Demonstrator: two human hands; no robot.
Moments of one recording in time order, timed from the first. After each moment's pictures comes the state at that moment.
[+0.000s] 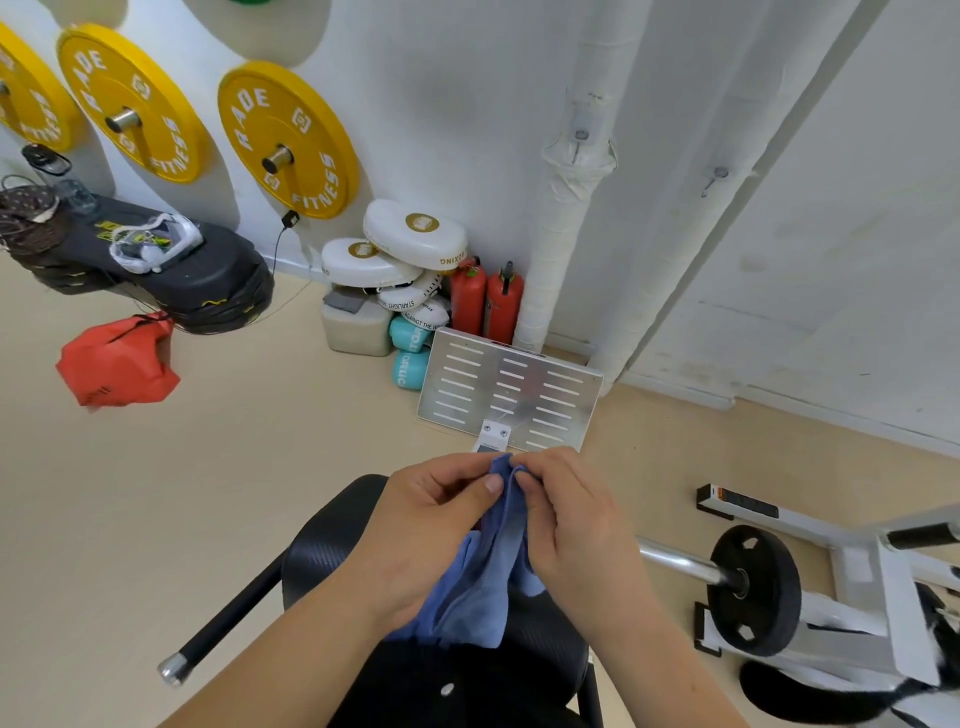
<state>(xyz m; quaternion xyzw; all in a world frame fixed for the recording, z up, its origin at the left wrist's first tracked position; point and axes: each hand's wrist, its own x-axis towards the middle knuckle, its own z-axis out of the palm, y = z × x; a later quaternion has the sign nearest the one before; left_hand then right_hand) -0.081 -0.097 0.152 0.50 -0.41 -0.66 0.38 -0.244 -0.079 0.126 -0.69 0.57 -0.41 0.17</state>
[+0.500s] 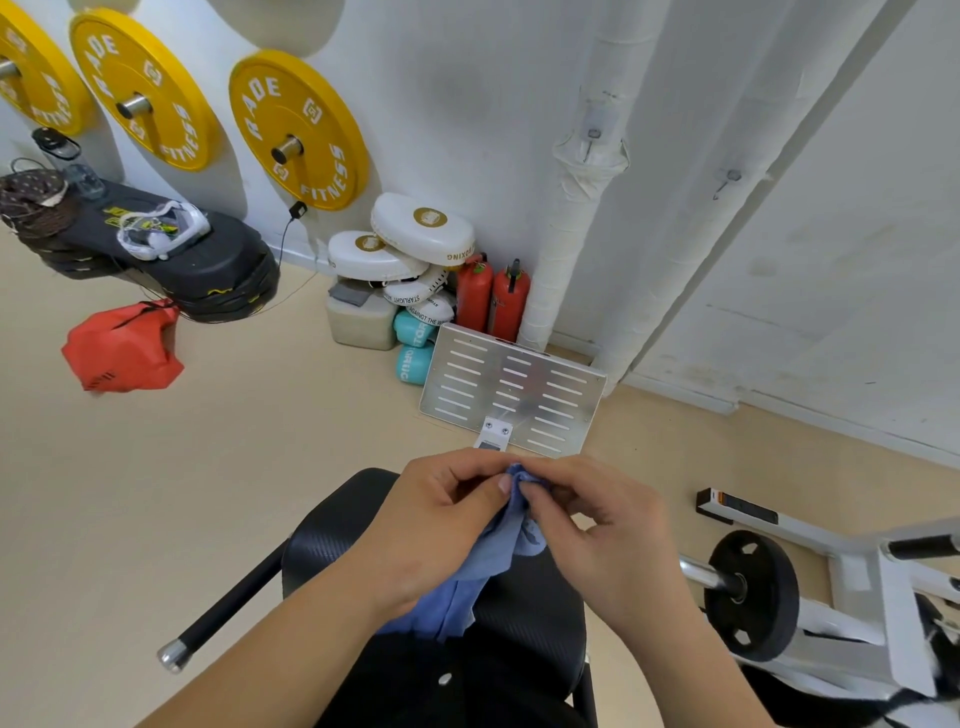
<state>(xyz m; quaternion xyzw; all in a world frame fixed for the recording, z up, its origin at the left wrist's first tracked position) -0.079 -0.101 0.166 0.48 -0.52 -0.62 0.33 -0.259 -0.078 0.152 -0.67 0.54 -0.44 0.26</state>
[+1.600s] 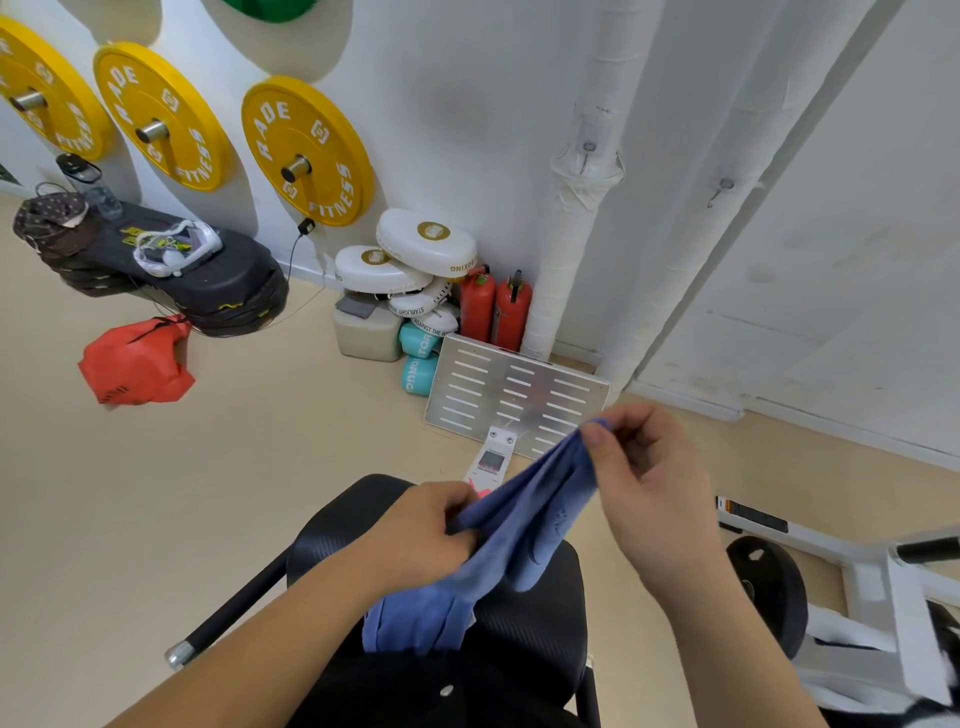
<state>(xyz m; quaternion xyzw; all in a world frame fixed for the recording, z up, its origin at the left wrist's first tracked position) -0.065 -0.103 0.117 0.57 -0.66 -0.49 0.10 -0.282 -0.087 0.179 -0.48 0.62 -0.50 0.37</state>
